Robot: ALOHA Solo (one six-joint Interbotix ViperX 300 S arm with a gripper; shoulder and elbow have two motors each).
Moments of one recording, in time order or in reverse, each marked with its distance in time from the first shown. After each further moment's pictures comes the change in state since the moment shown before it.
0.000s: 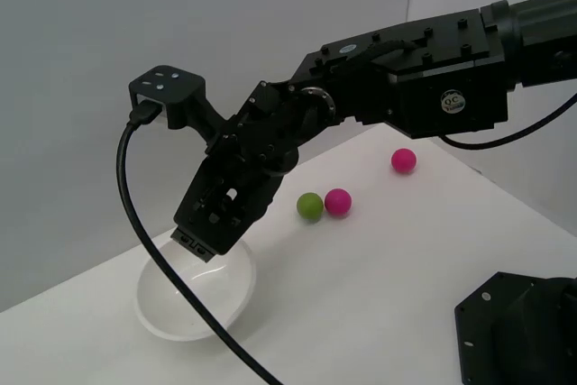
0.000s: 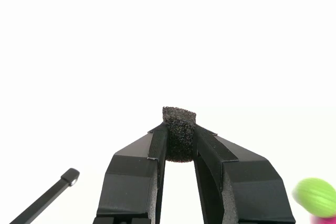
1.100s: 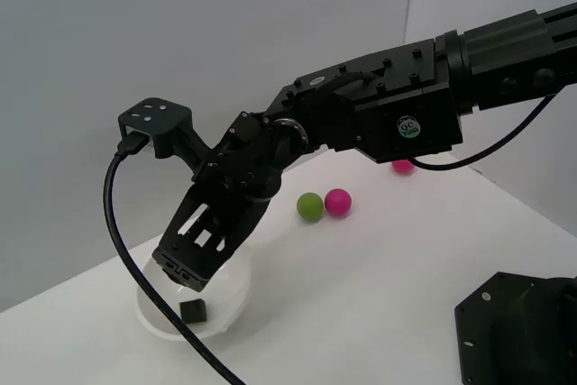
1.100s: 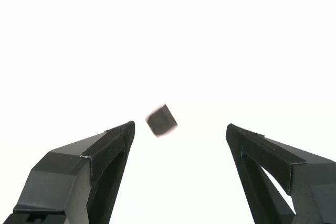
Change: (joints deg) arm -1.1 -4.1 -4.1 -0.4 -0.3 -3.2 -2.1 0.0
